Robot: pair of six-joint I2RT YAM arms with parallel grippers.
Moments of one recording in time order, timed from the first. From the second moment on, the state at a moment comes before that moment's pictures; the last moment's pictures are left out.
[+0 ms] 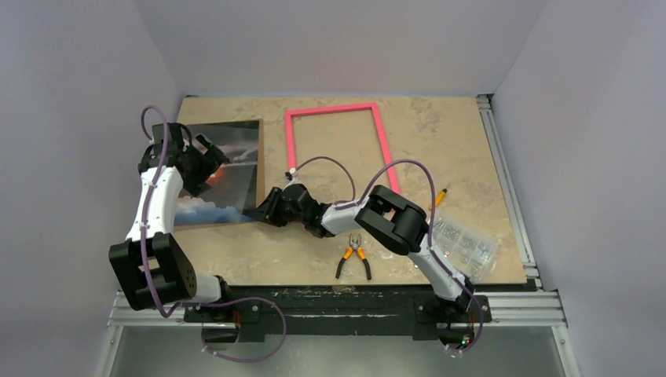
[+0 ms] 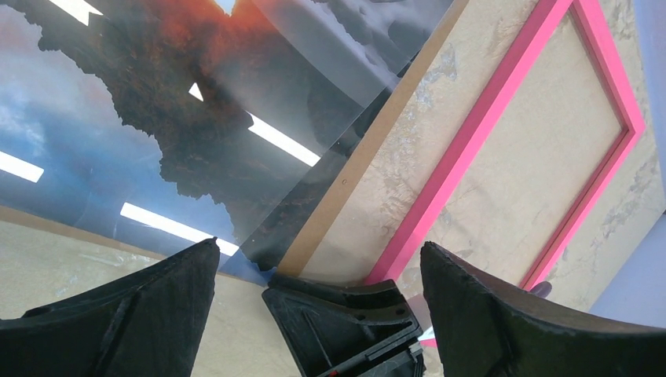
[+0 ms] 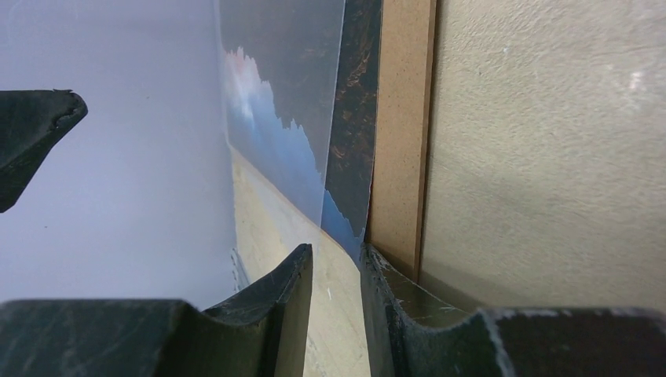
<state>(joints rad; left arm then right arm) 0.25 1.37 1.13 -0.70 0.18 -0.67 1.03 2.31 1.36 0.57 -0.07 1.27</state>
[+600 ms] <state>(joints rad) 0.25 1.36 1.12 -0.69 0.17 -0.68 1.06 2.30 1.43 0.41 0.02 1.27</state>
